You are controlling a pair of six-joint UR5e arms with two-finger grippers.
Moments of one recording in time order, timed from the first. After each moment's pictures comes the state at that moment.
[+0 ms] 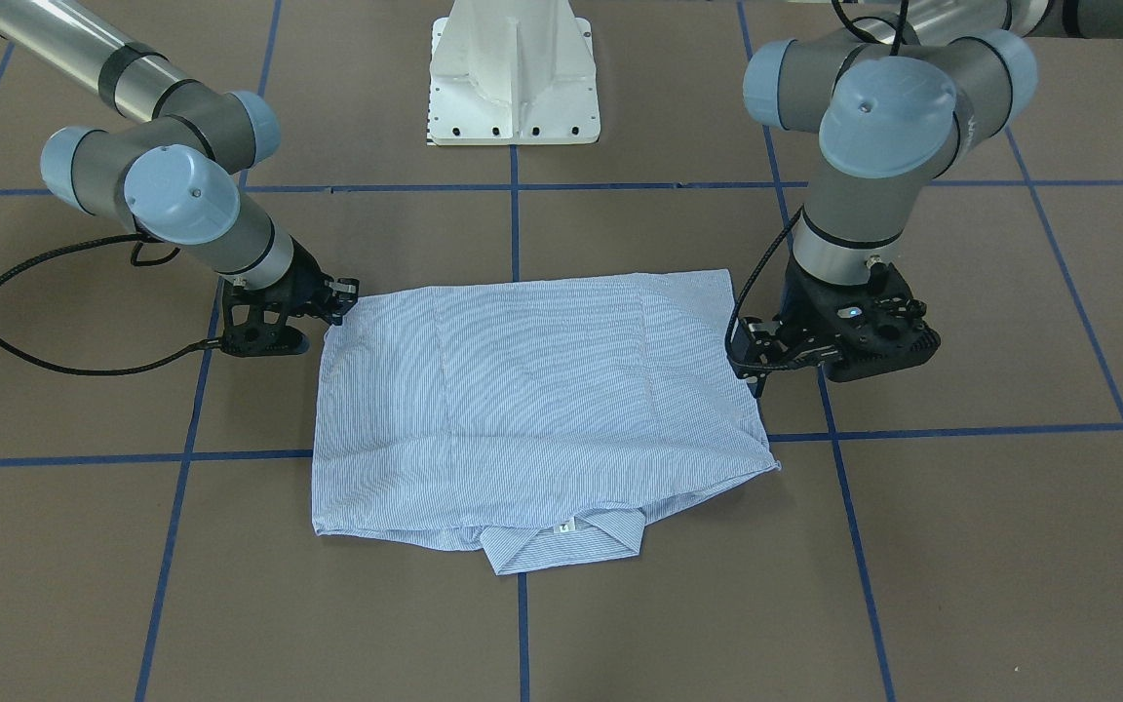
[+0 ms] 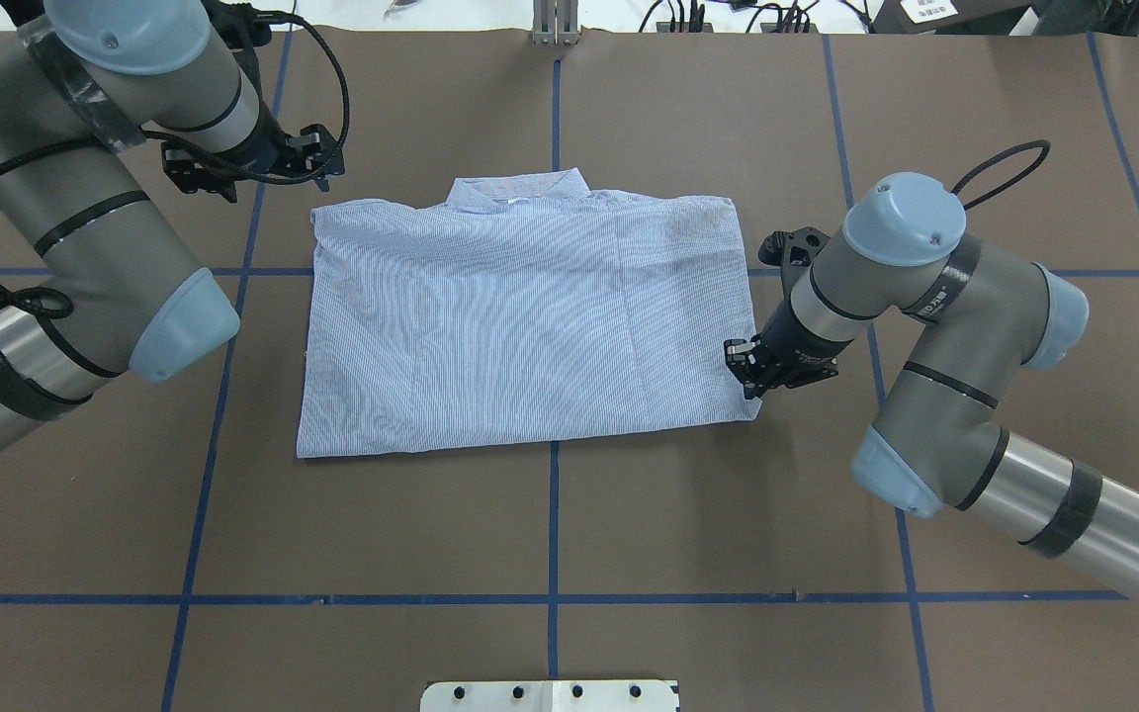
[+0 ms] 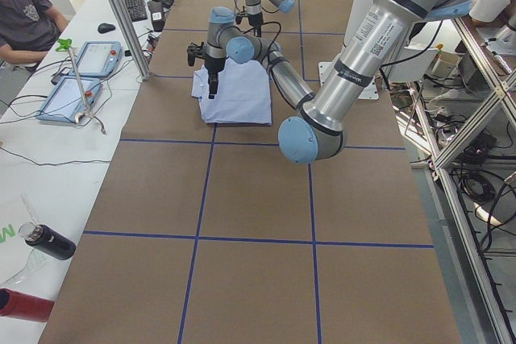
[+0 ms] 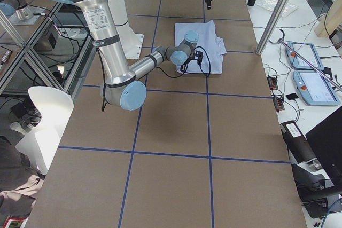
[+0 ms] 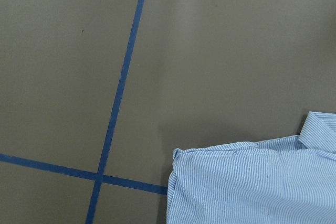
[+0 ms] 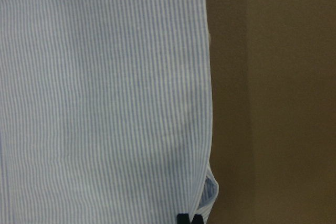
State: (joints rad) left arm -0.86 -2.17 -1.73 -1.49 -1.89 -1.10; right arm 0.68 -1.20 1.66 -1.29 2.21 1.15
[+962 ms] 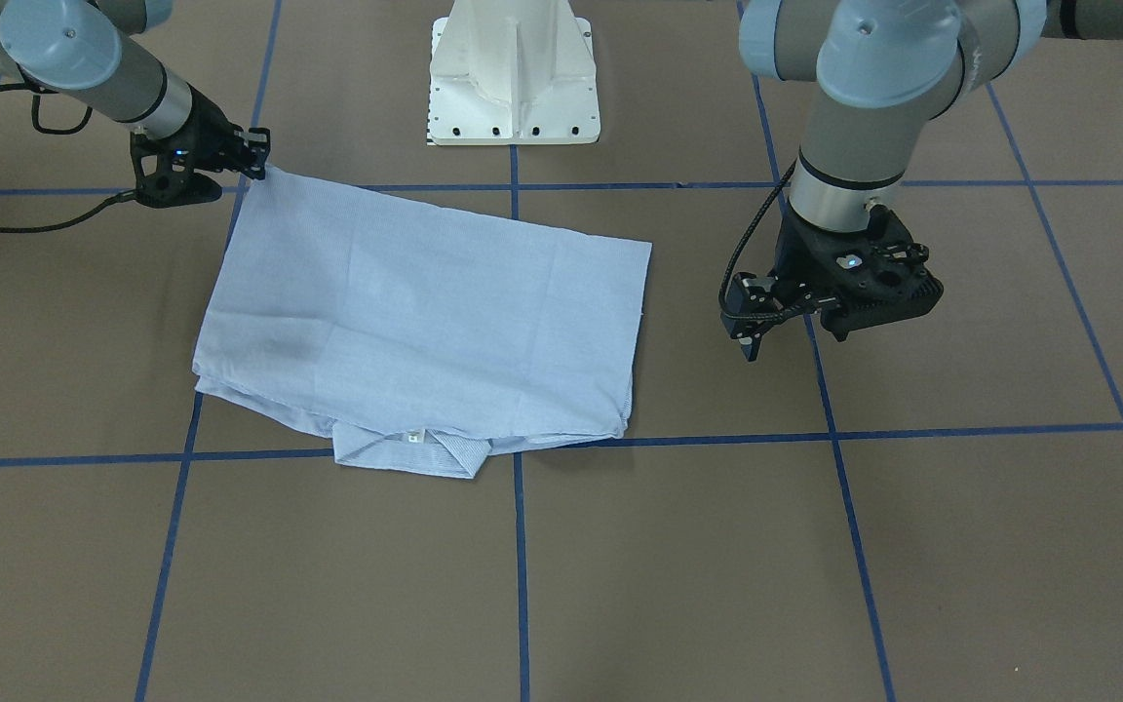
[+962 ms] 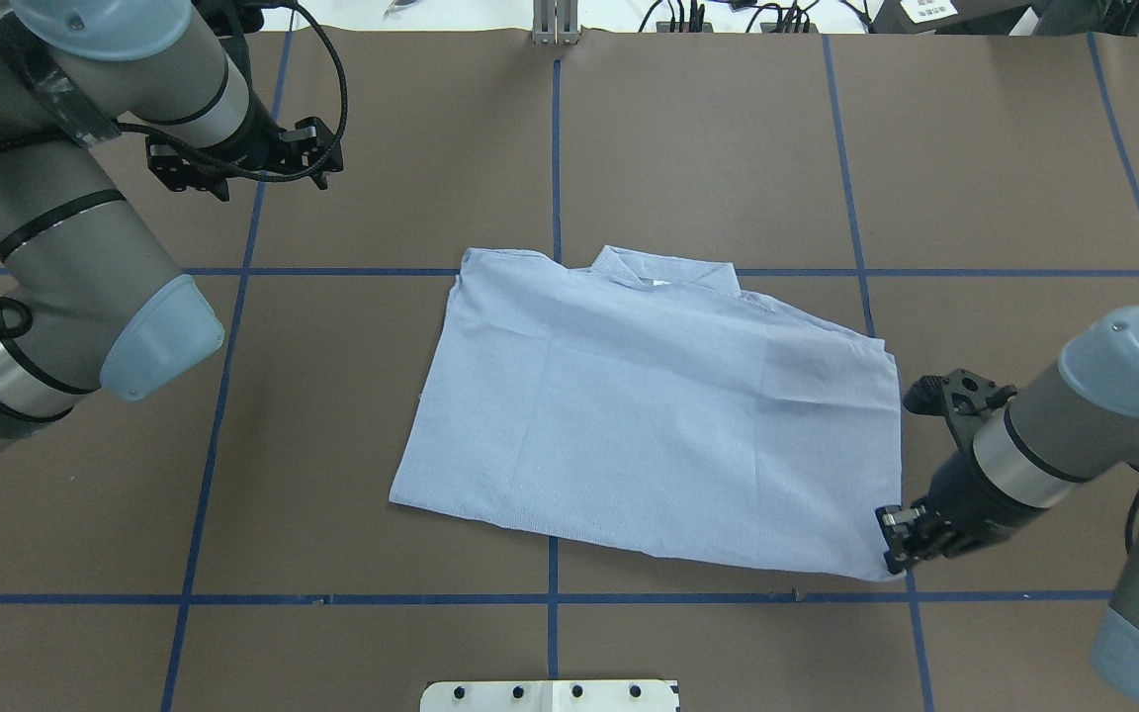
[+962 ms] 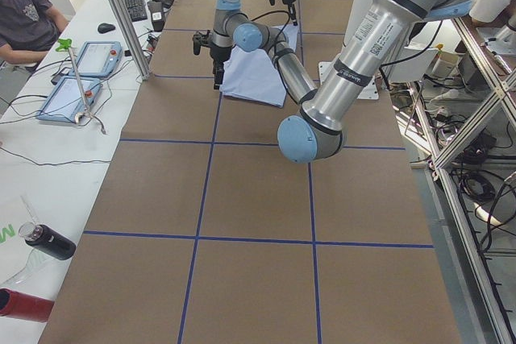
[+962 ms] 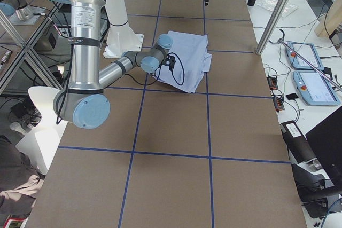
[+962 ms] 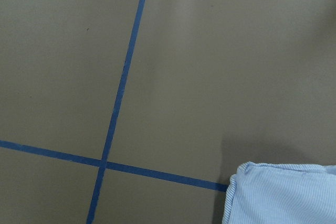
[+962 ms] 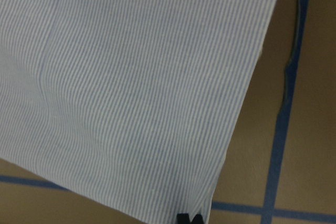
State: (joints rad) left arm -0.86 -2.18 -1.84 -1.39 -1.88 -1.10; right arm 0.56 -1.69 2.12 -1.28 2.35 1.15
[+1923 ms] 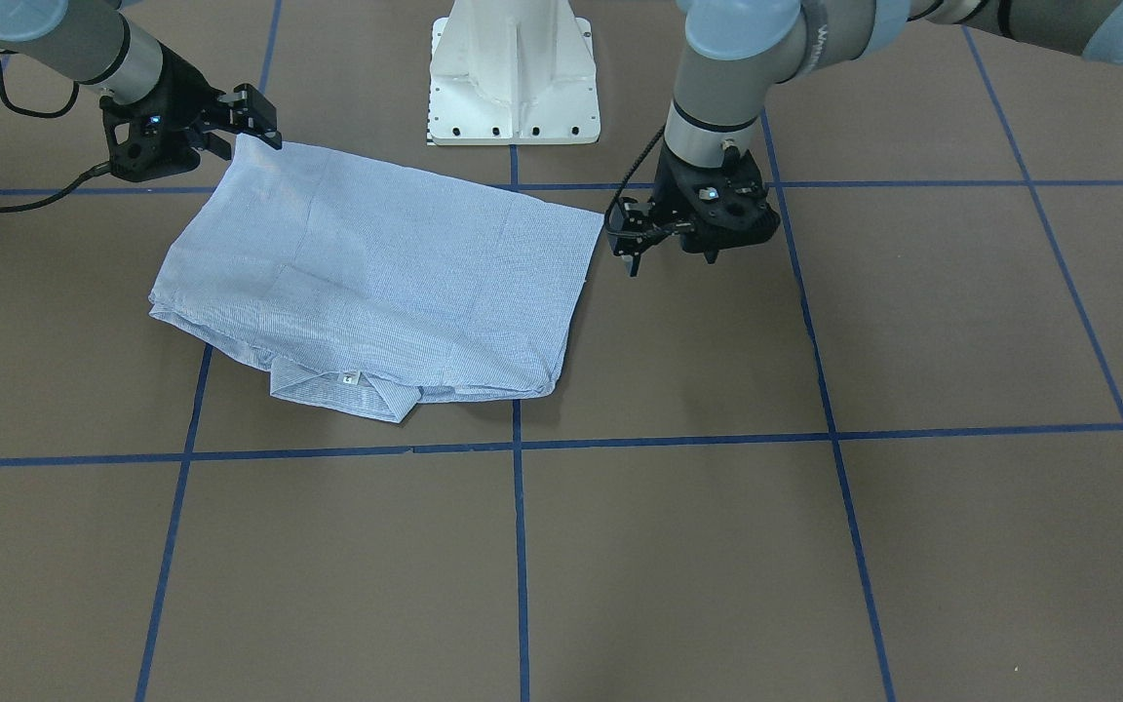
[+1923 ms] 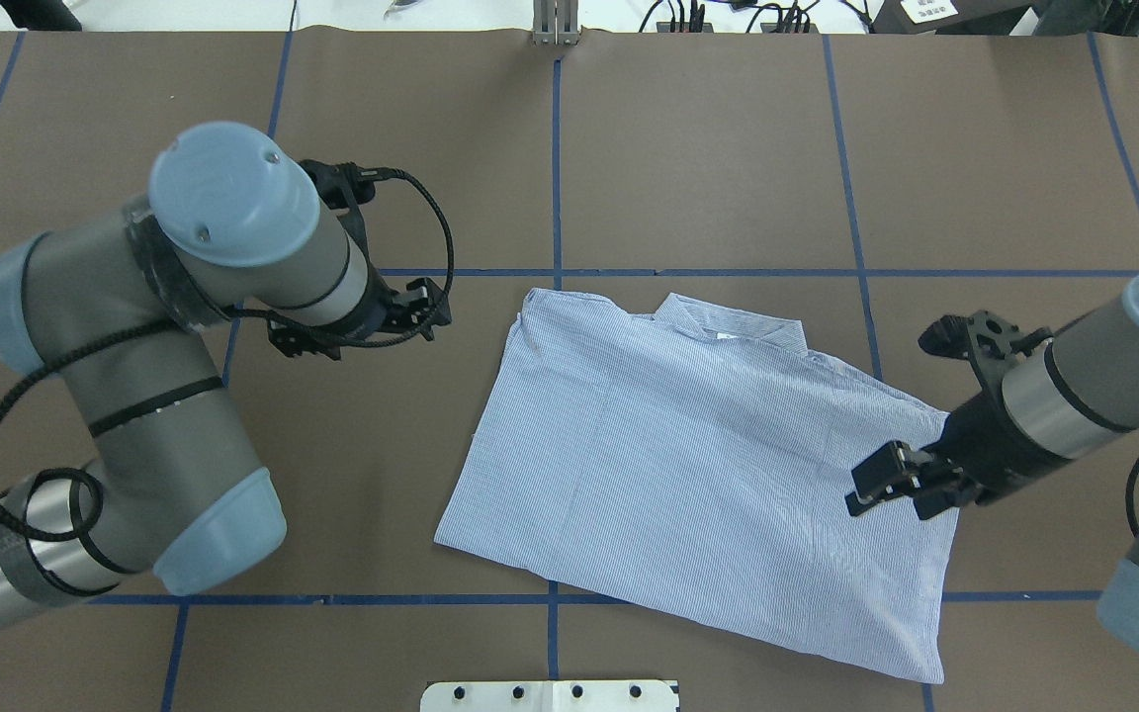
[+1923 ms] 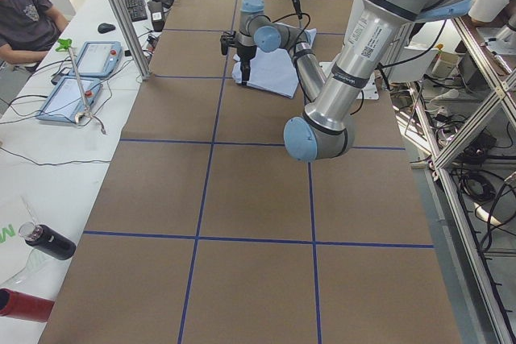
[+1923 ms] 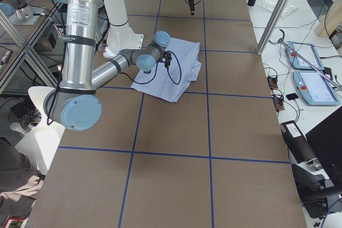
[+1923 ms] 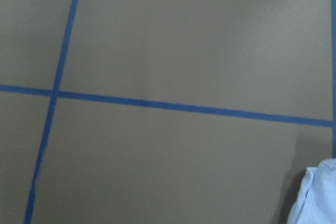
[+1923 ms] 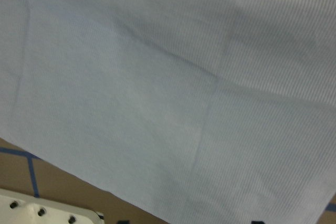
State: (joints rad) left arm -0.58 -2.15 -1.92 -1.45 -1.89 -1.40; right arm 0.69 -1.58 2.15 -1.28 2.36 1.15
